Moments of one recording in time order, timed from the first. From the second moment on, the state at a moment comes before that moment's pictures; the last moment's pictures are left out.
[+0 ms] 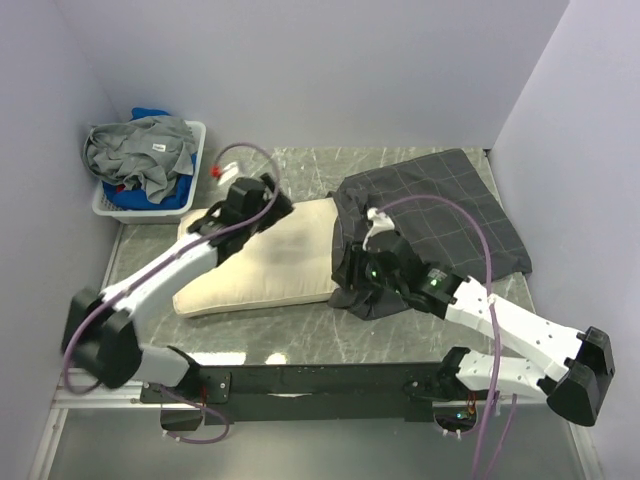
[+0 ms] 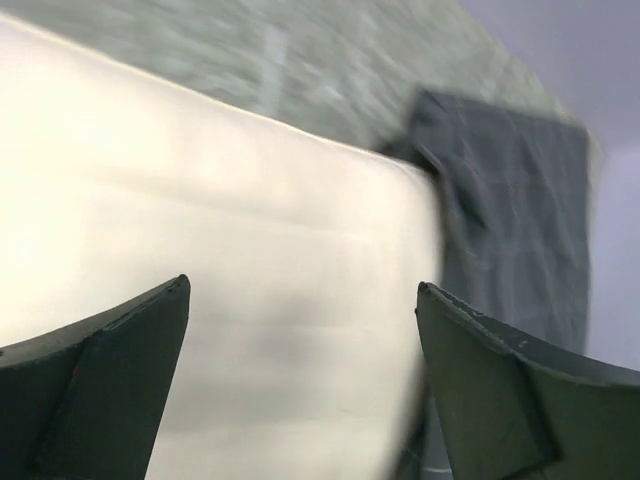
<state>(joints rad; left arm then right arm) -0.55 1.39 1.08 -0.24 -0.29 -0.93 0.88 1.05 0.85 -0.44 0.11 0.71</state>
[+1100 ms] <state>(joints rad) -0.16 1.11 0.47 0.01 -0.35 -0.90 0.69 1.94 1.81 -0.79 0.27 0.35</state>
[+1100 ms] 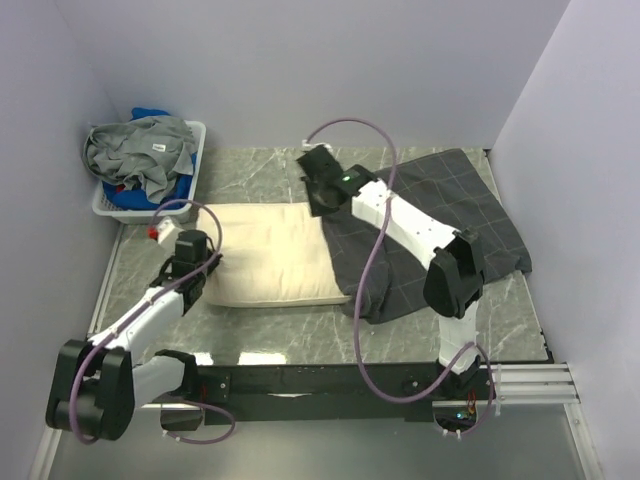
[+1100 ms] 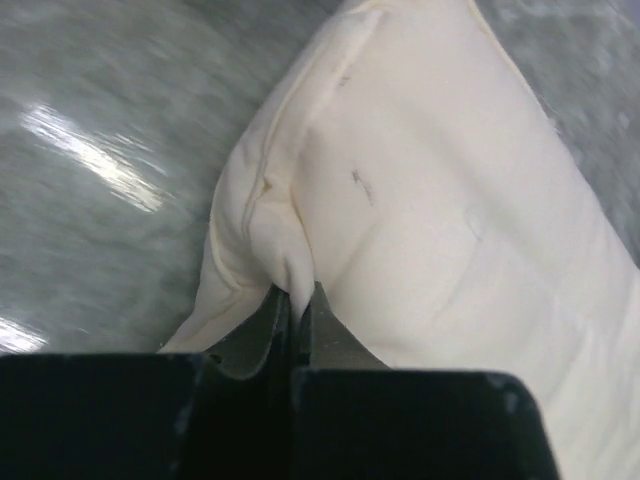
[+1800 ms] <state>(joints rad) -0.48 0.91 0.46 -0.21 -0.42 -1.03 0.83 1.84 1.69 -0.75 0.25 0.42</state>
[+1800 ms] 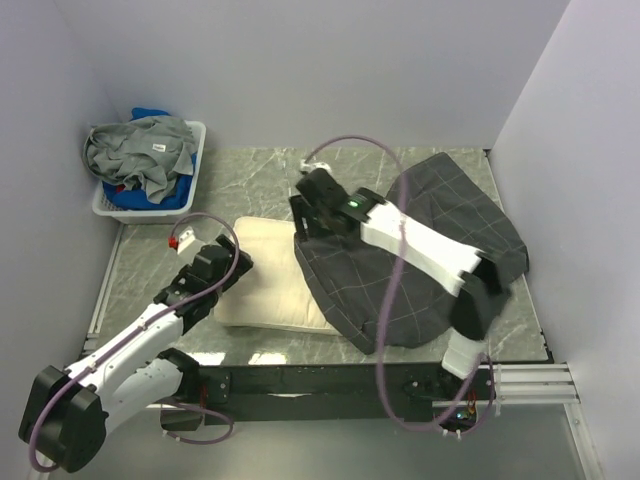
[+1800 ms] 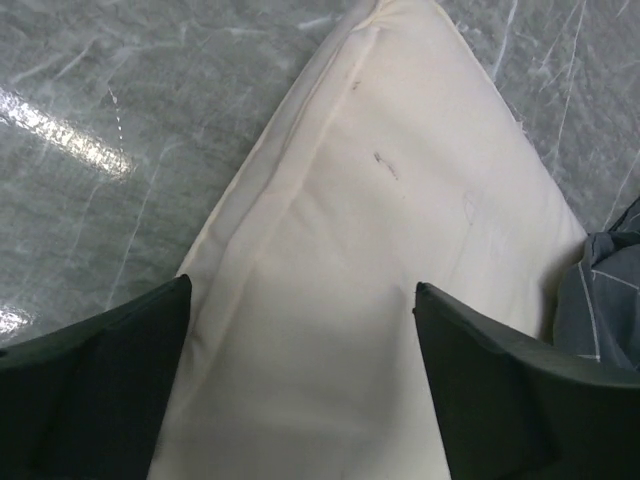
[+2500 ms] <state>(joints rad) -0.49 0.93 0.39 -0.13 -0.35 -1.00 0.85 1.32 0.72 -0.38 0.20 0.75</state>
